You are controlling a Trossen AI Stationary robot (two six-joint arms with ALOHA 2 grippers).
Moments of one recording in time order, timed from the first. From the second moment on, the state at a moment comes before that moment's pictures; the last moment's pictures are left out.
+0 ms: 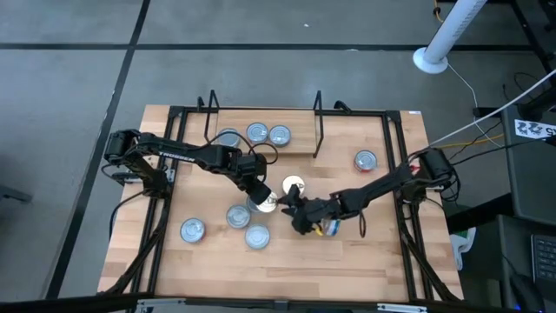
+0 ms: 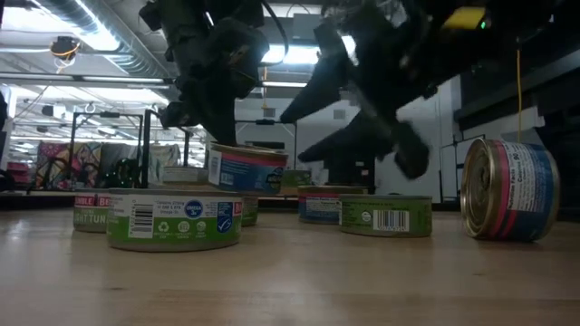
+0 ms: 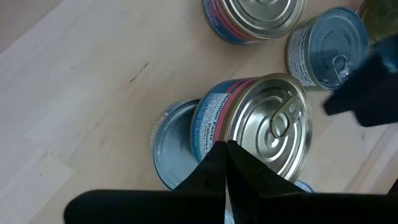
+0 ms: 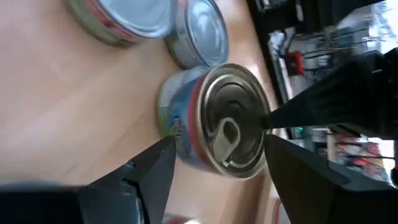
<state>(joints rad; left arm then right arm) 0.04 1.59 1.09 -0.62 0.09 -0.83 0.30 1.80 0.88 0.40 0.43 -0.98</state>
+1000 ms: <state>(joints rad) 0.03 1.61 1.09 -0.62 0.11 -0.83 0.30 1.89 0.88 0.58 0.48 -1.15</state>
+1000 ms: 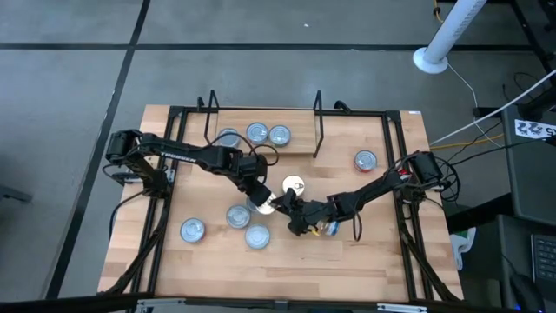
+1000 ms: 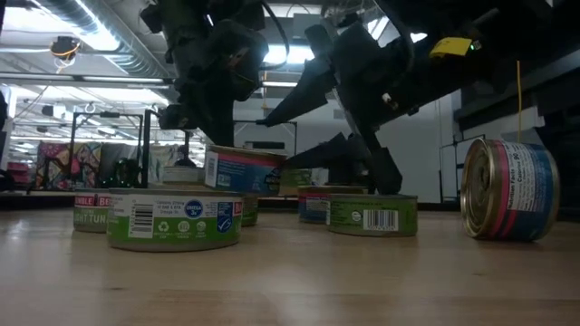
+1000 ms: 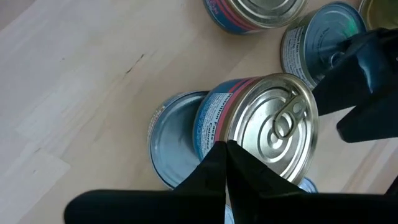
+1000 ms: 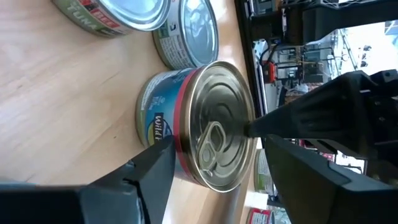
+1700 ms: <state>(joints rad) 0.01 1.61 1.09 -0.72 0.07 -0.88 0.30 1.89 0.89 0.55 0.34 -1.15</state>
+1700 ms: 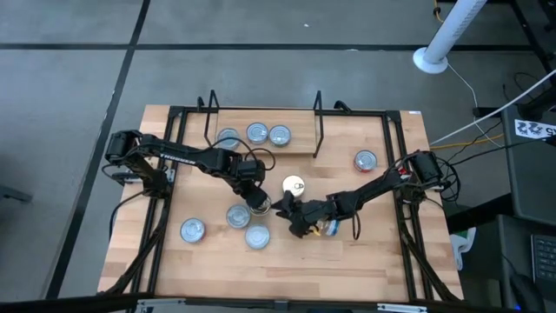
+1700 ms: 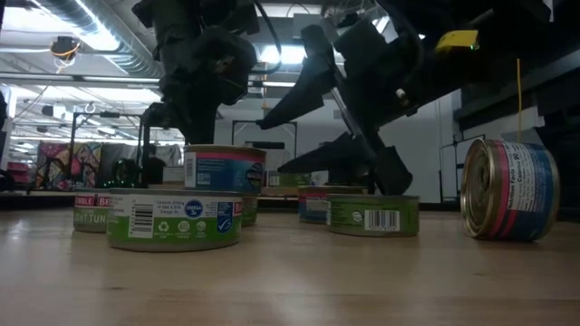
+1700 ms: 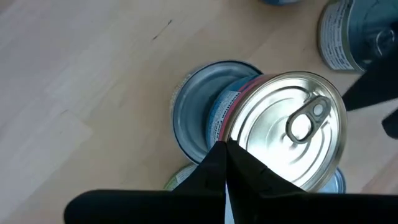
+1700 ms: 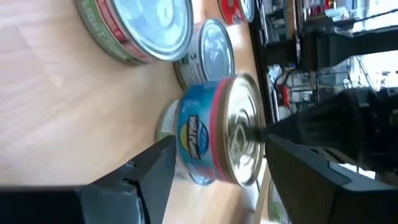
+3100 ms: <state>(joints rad) 0.01 1.61 1.09 -0.71 0.07 -0.94 0.39 1.96 0.96 0.66 0.35 -0.86</state>
